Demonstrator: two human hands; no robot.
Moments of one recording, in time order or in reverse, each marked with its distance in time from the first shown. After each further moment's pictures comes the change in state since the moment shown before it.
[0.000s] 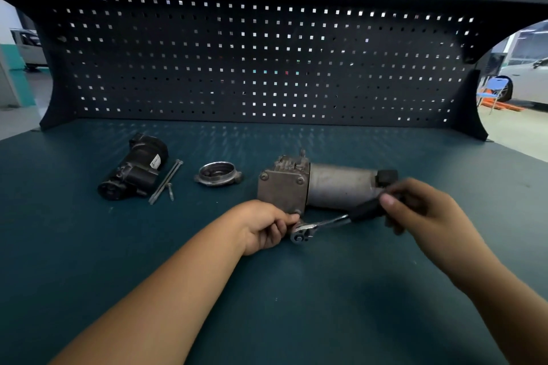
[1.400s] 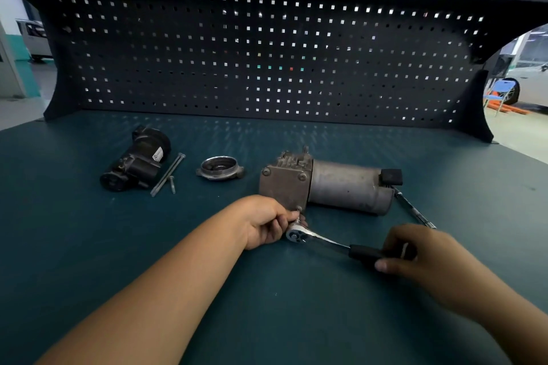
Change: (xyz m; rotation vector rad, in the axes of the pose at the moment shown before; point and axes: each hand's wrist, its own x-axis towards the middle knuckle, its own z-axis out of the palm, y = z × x) left_hand 0.000 0.001 0.003 -0.017 -0.005 -0.044; right_hand -0.019 0.011 -0.006 -0.625 -0.348 0.151
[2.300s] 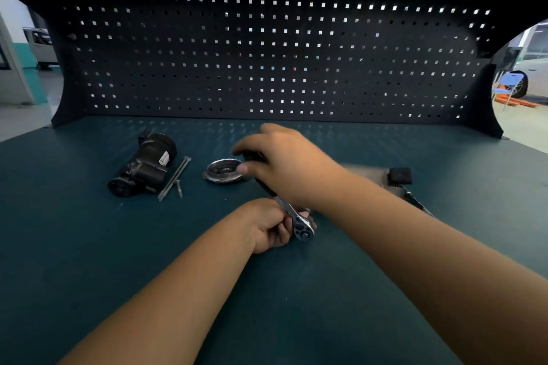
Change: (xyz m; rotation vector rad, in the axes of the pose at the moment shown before) left_hand -0.006 -0.001 0.001 -0.013 0.043 0.090; right_hand 0.084 -0.166 -0.005 0.030 0.165 -0.592
